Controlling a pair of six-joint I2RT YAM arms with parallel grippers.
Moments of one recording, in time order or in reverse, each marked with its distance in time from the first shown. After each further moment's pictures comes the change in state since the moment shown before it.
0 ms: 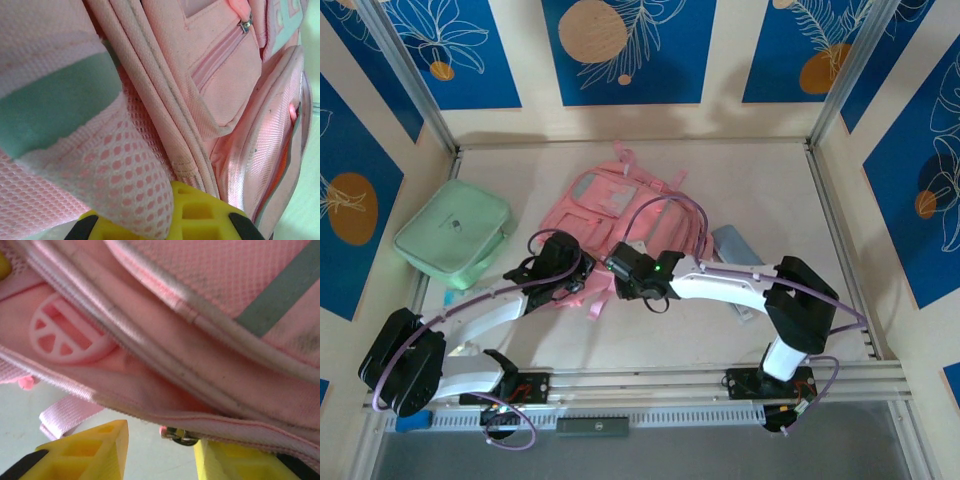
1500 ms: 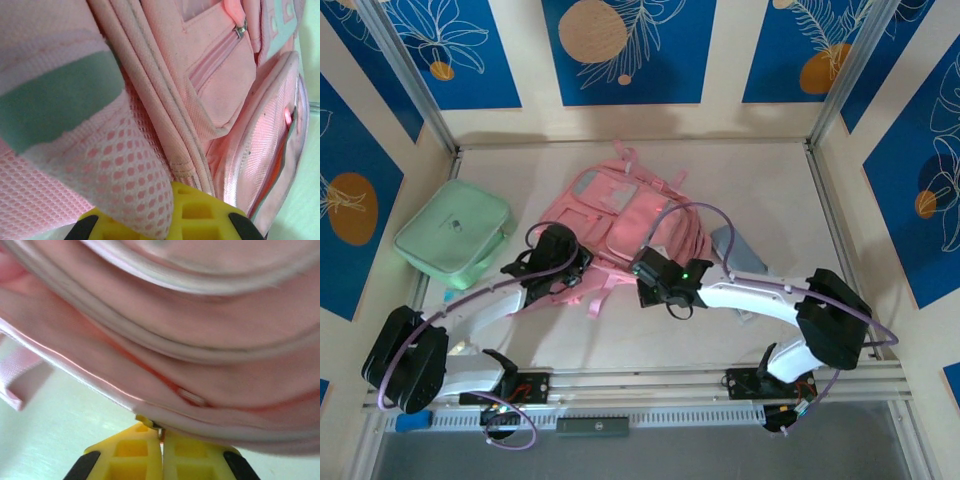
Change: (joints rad) left arm 0.084 0.029 0.046 -0.023 0.055 0.072; right arm -0.049 -0.197 -0.224 0.042 -0.038 -0.060
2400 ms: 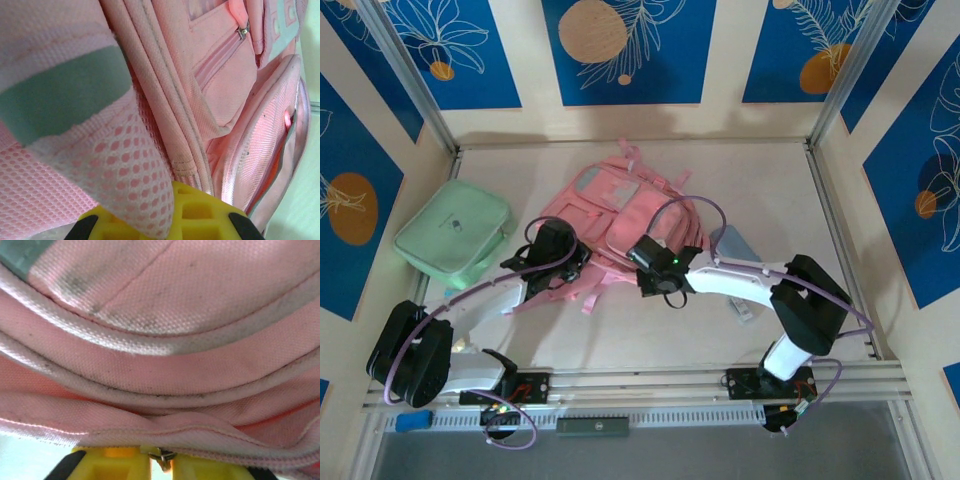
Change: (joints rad) left arm 0.024 0.030 0.023 0.001 0.032 0.028; right arm -0.079 0.151 0.100 -0.021 -0.017 -0.028
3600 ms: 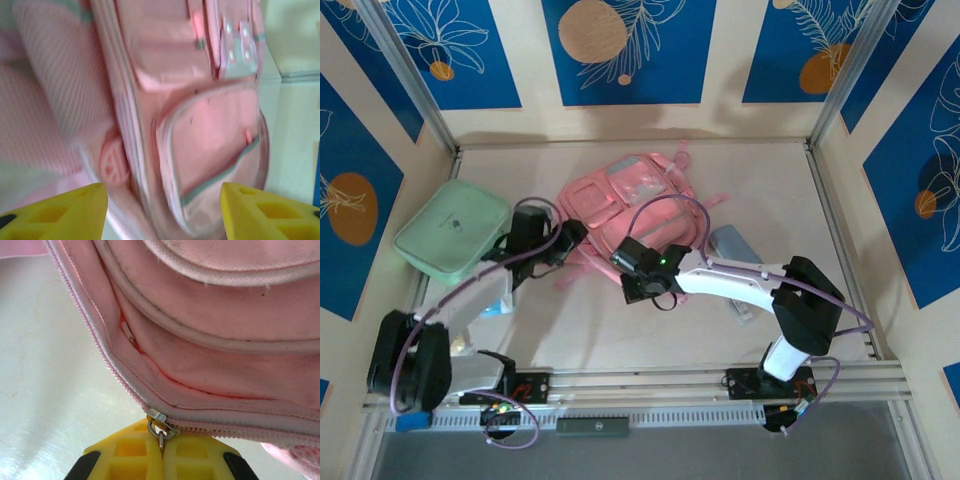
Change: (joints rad) left arm 0.148 -0.064 0.001 0.019 0.221 0.241; right arm 0.105 0.014 0.136 -0.131 -0.067 -0.003
